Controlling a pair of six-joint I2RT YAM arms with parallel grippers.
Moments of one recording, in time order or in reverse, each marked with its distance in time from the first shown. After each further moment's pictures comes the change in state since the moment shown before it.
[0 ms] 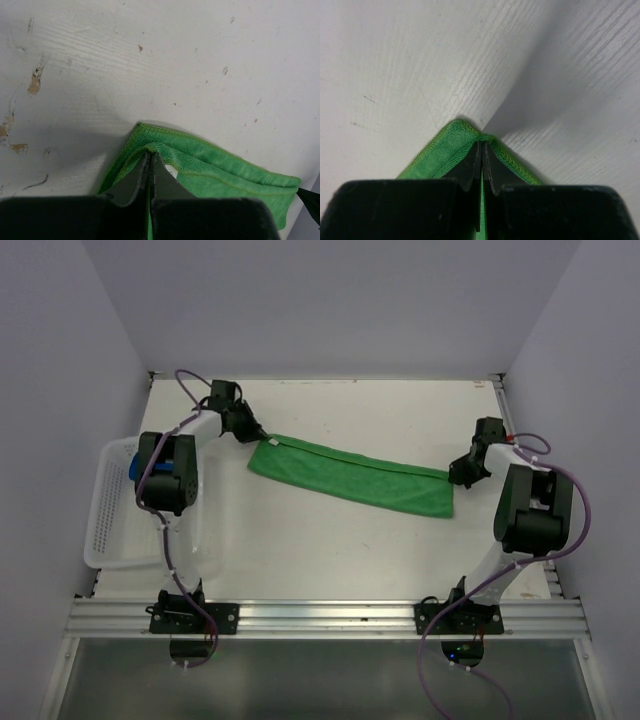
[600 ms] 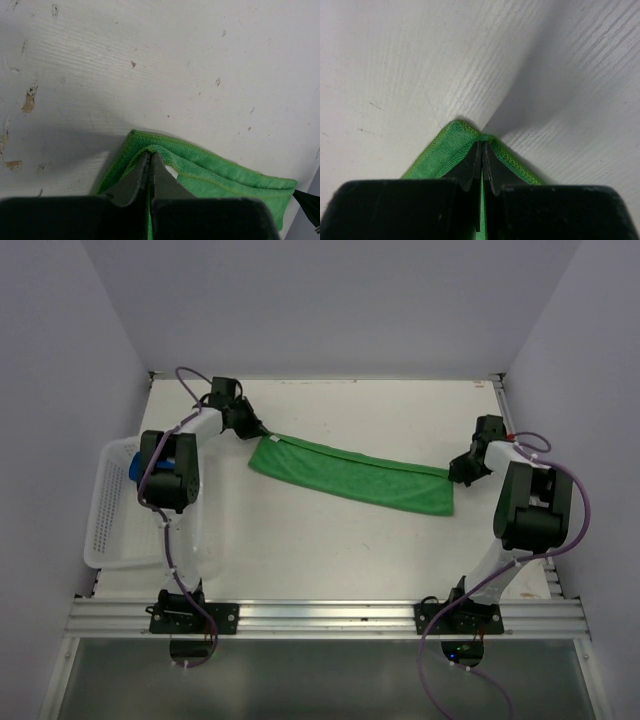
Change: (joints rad) left arm 0.001 0.036 0.051 -0.002 0.005 -0.012; right arm -0.002 0.024 0.033 -0.013 0.000 0.021
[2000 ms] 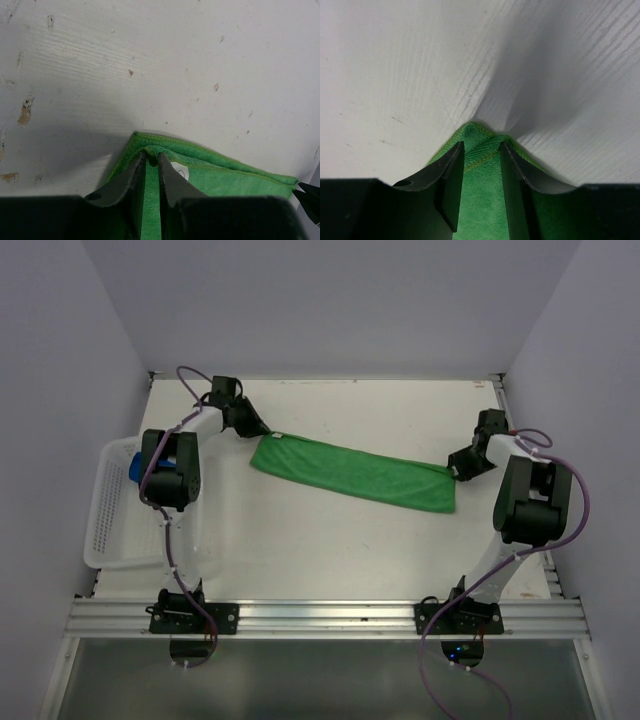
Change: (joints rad) left arm 0.003 0.028 0.033 -0.004 0.012 0.003; right arm -0.011 0.055 0.081 -0.033 -0.013 0.040
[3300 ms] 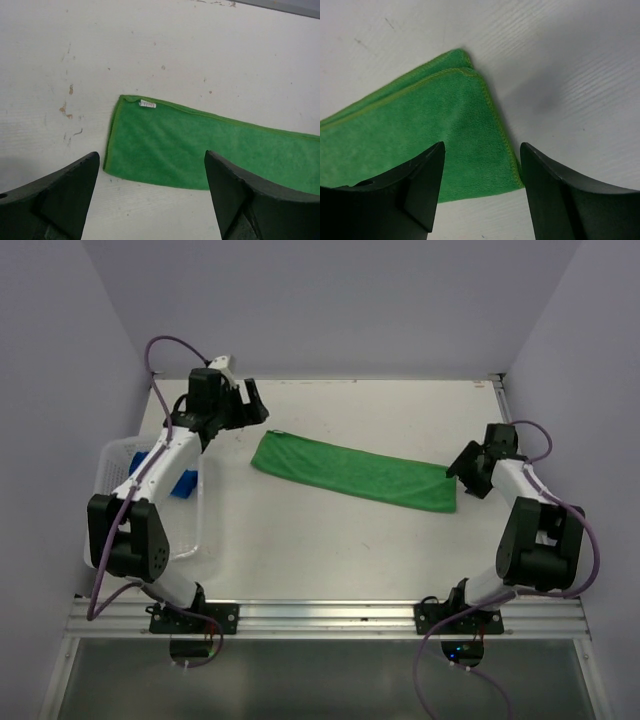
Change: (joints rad) left arm -0.043 -0.596 -0.294 -0.009 -0.145 0.291; right arm -0.006 -0.328 -0.235 0.079 -0.075 -0.463
